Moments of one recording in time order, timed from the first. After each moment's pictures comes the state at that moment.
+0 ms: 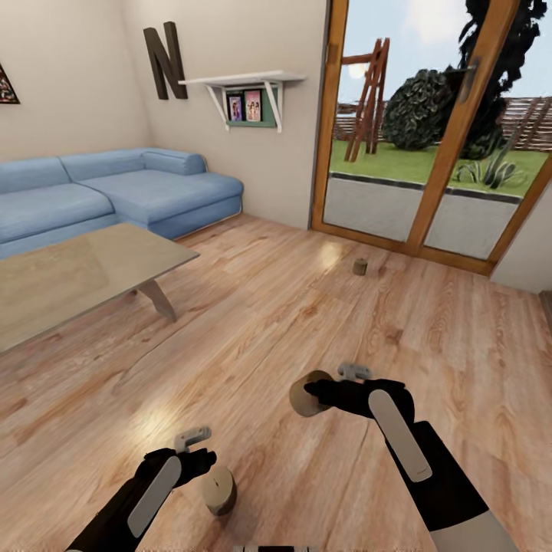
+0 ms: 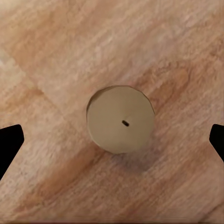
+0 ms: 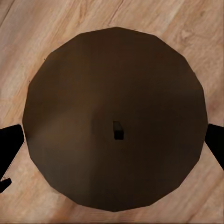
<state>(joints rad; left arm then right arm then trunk) -0.40 0.08 -0.30 -0.96 0.77 0.60 0.43 -0.50 -0.04 0.26 -1.44 -0.84 0.94 -0.44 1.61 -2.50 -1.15</state>
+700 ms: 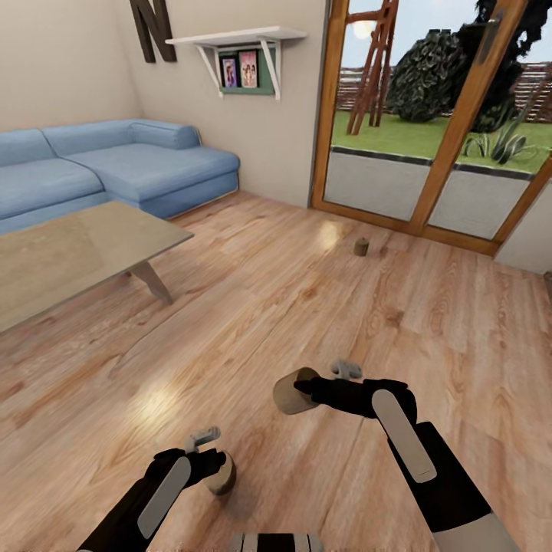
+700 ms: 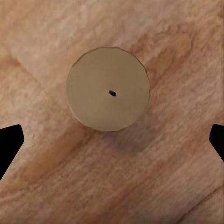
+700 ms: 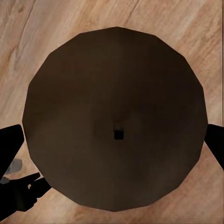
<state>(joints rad) -0.40 0.05 -0.31 -0.96 0.76 0.60 0.43 -0.50 -0.05 0.25 -1.45 -0.89 0.95 -0.30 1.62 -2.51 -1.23</state>
